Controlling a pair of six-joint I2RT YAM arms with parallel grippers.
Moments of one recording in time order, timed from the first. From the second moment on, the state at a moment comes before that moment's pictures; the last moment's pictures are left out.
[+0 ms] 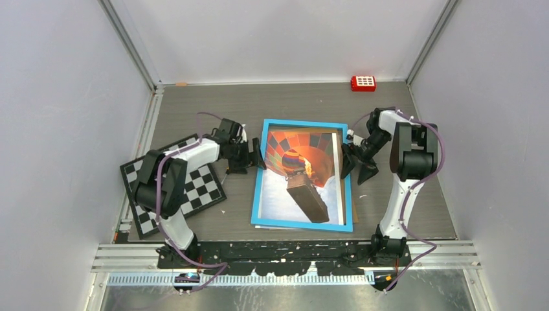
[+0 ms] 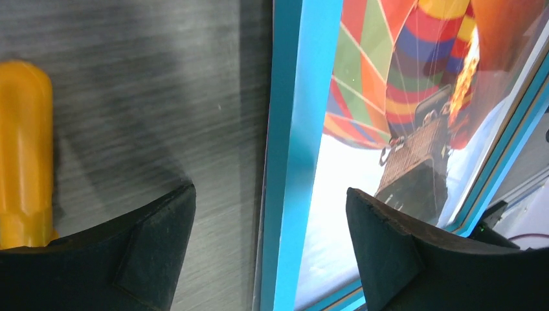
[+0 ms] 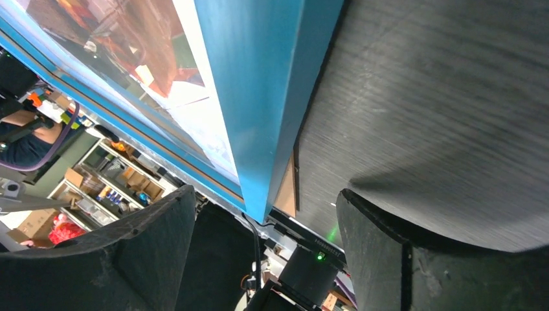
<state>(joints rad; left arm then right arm) -0.37 1.75 1.05 -0.36 0.36 -0.51 -0.07 2.12 1.44 -1.30 -0.50 -0.27</state>
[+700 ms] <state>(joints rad) -0.38 1.84 1.10 -0.35 0.49 -0.55 0.03 2.15 1.50 -1.23 -0.47 -0.08</state>
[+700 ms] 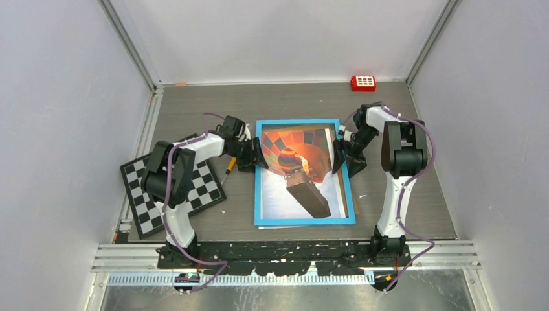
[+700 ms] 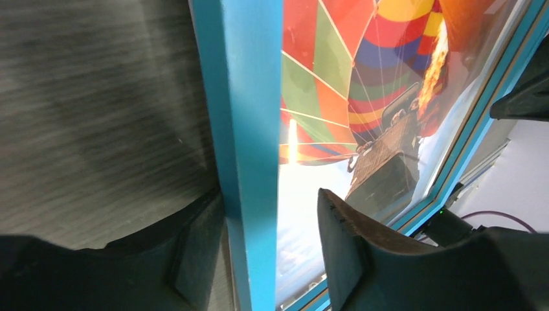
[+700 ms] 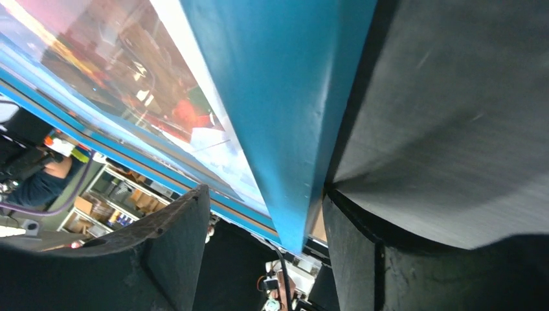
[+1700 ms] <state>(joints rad) -0.25 1.55 1.26 -0.44 0.37 -0.21 -0.03 1.86 1.67 -1.15 -0.53 -0.17</state>
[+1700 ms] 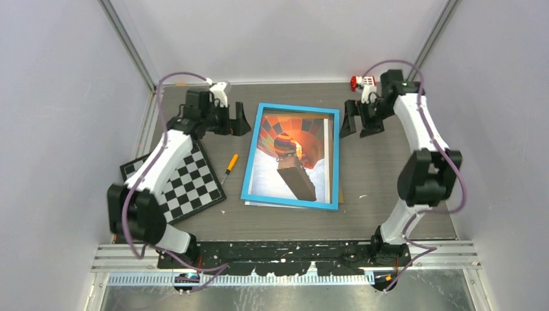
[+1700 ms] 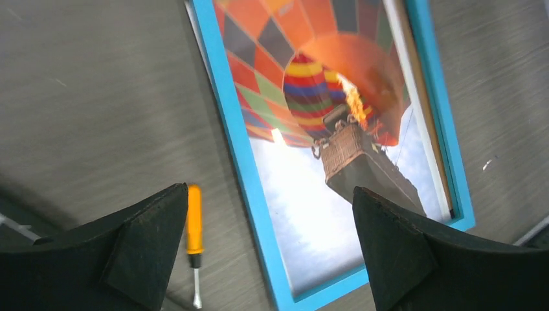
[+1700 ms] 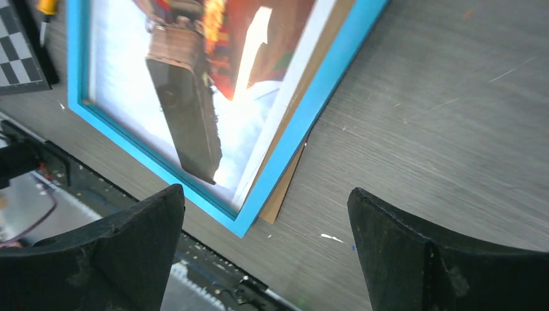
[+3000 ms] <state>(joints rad) -0.31 1.12 0.96 -0.76 0.36 0.37 0.83 1.34 0.81 -0.57 0.01 -0.47</state>
